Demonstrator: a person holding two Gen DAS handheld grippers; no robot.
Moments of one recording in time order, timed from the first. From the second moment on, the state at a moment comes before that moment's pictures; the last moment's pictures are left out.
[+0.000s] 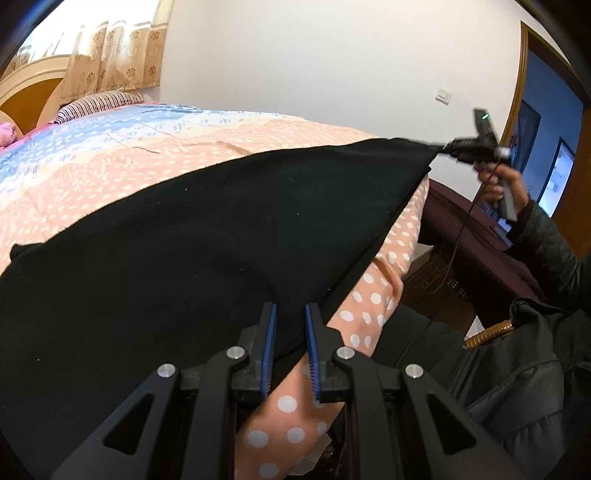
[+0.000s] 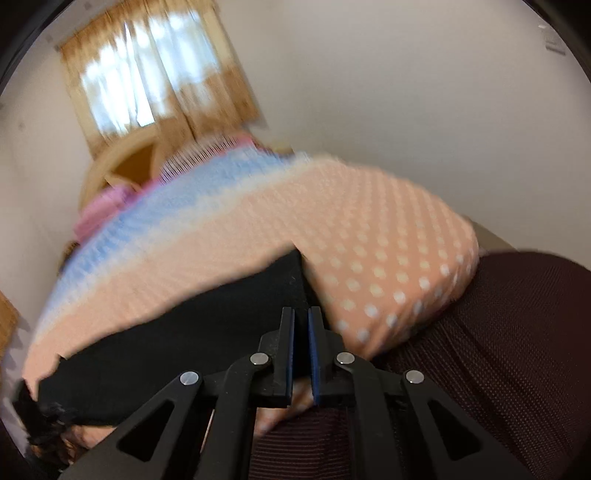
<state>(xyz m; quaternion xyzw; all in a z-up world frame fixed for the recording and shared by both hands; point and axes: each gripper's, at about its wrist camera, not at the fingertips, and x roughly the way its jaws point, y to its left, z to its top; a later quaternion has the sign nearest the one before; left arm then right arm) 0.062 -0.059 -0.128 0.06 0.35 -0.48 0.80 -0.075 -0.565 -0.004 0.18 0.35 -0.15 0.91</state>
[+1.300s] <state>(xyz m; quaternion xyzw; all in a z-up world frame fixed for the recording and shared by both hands) 0.078 0.044 -0.100 -0.01 0.31 -0.24 0.92 -0.004 -0.231 -0.089 -0.03 0.49 0.21 0.84</state>
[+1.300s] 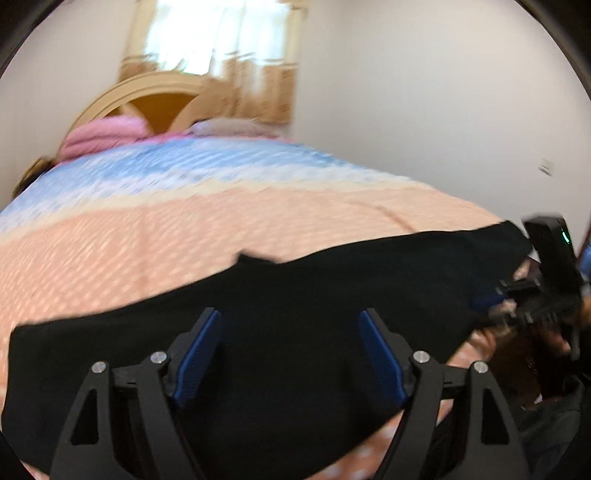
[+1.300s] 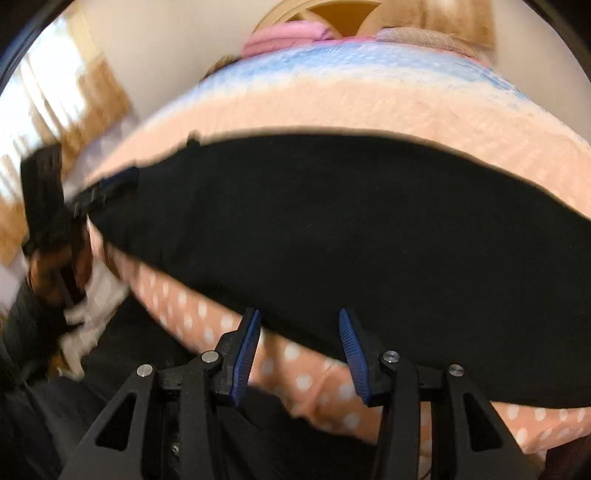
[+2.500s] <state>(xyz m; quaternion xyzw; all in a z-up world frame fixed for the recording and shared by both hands) 0.052 0.046 -0.134 0.02 0.31 -0.26 0.91 0.195 -0.058 -0.064 0.21 0.54 0.34 0.74</state>
